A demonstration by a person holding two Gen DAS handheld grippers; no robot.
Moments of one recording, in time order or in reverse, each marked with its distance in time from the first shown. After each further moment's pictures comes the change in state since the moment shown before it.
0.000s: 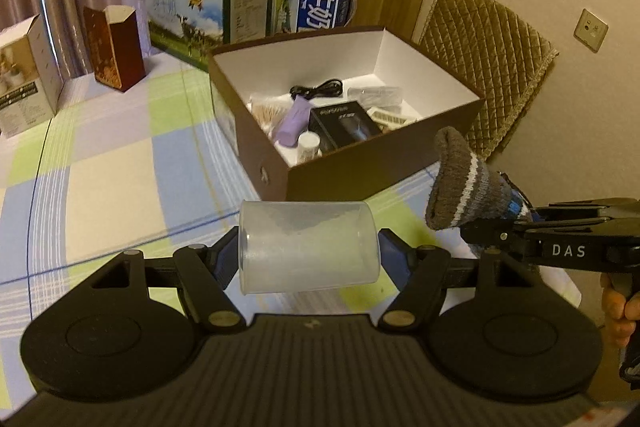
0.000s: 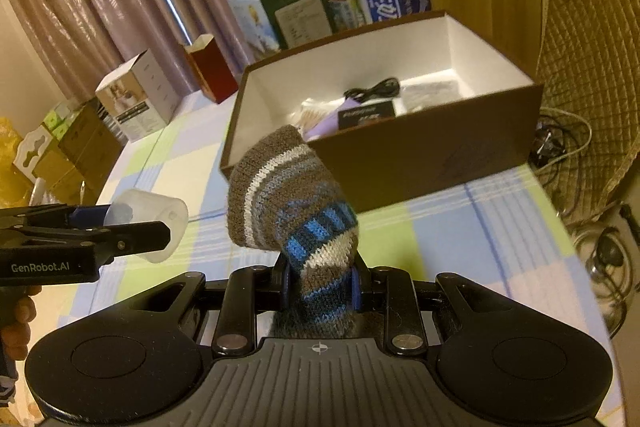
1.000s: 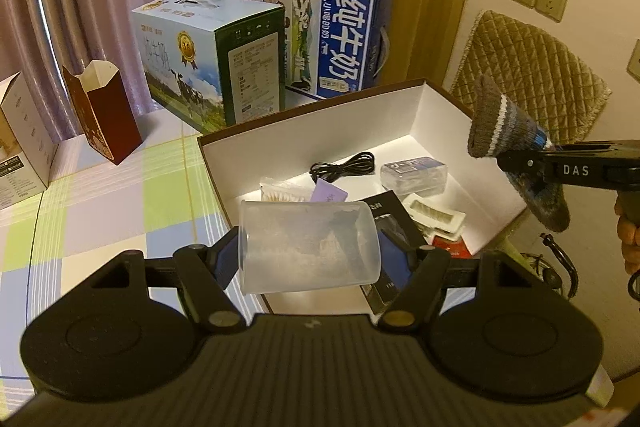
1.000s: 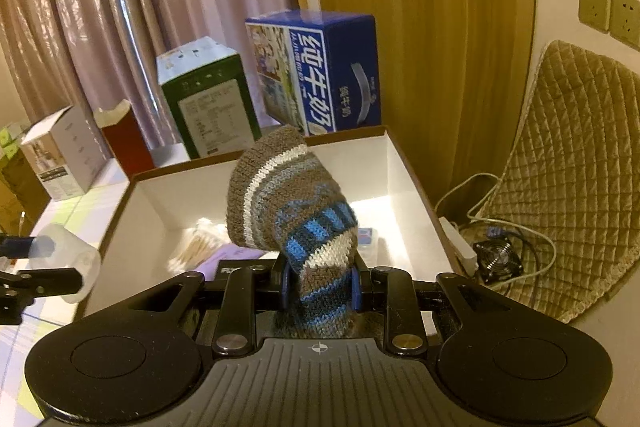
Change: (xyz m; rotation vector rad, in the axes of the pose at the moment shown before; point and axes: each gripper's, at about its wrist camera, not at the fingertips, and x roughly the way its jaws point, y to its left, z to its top) left arm 0.088 -0.003 0.111 0.006 -0.039 0.097; right arm 0.074 -0.099 0.151 -0.114 -0.112 -0.121
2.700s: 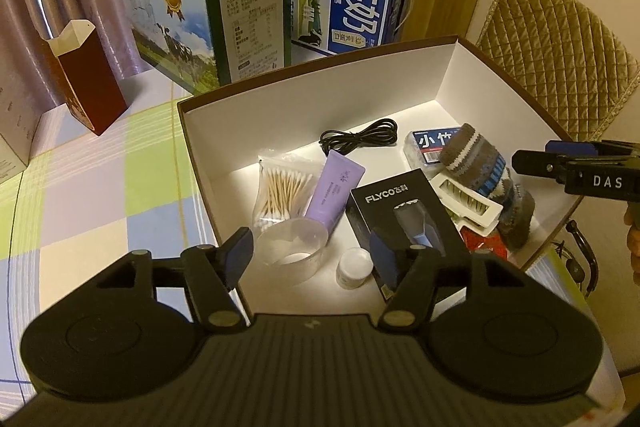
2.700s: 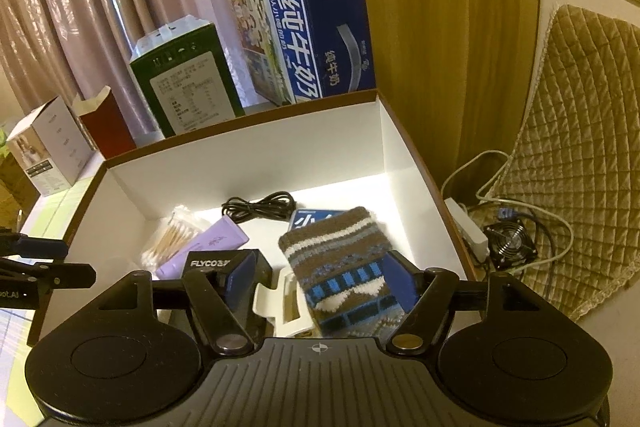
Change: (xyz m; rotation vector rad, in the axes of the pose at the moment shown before) left arm 0.067 0.003 0.009 -0.017 0.133 0.025; right arm 0.042 -0.025 -0.009 0.028 0.045 0.028
